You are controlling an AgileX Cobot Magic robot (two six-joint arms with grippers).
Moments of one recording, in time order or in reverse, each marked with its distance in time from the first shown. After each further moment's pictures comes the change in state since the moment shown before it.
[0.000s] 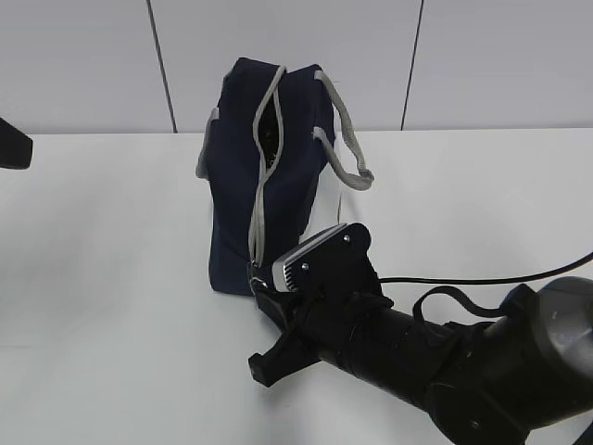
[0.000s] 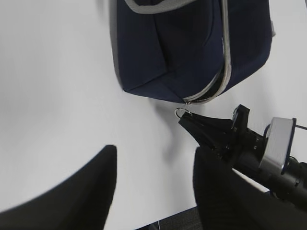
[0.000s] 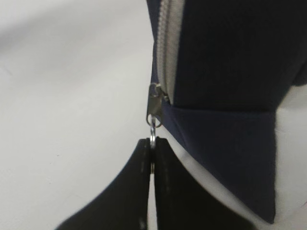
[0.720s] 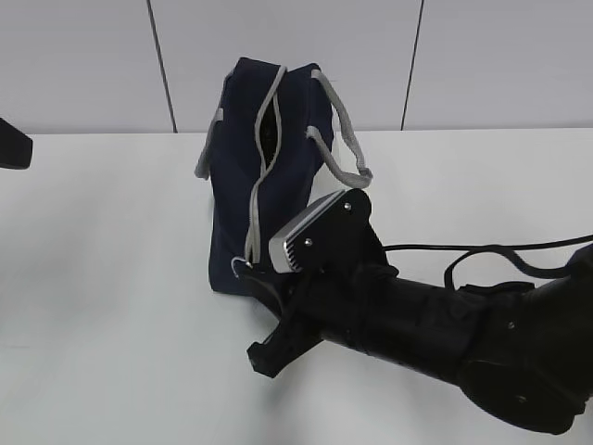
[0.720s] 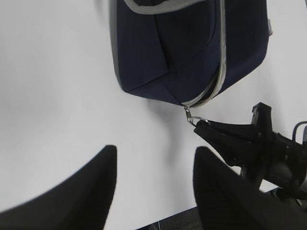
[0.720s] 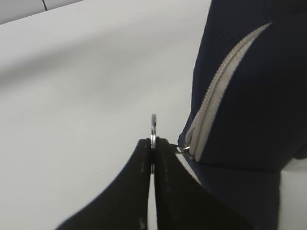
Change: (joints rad) left arm 0.000 0.000 0.000 0.000 0.000 0.000; right arm -0.036 -0.153 0.002 -0.223 0.083 0.058
